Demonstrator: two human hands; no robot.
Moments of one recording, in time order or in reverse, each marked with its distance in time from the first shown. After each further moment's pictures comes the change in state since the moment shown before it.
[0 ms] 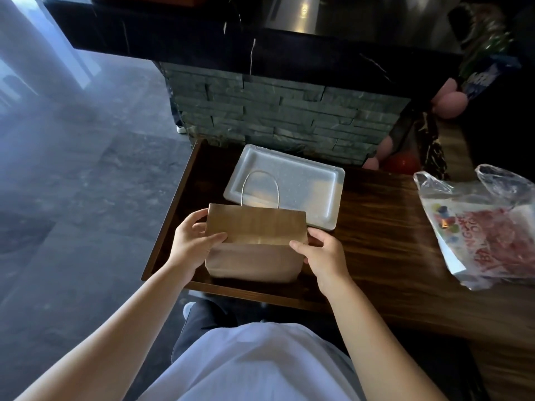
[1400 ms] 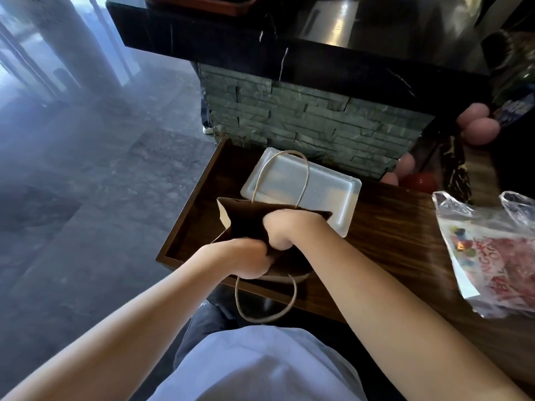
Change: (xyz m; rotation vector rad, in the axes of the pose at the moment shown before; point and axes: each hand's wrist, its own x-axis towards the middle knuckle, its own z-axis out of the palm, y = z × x) left_hand -0.065 0.064 0.061 1.345 -0.659 0.082; right_hand -0.033 -0.112 0.068 -1.632 -0.674 -0.415
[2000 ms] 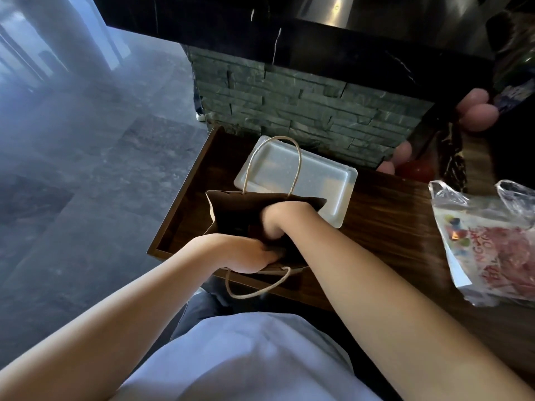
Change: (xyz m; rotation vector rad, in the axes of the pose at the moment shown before) left_hand 0.001 0.010 -0.004 -0.299 -0.180 0.034; right_hand 0.033 0.013 0.005 0.004 -0.193 0.064
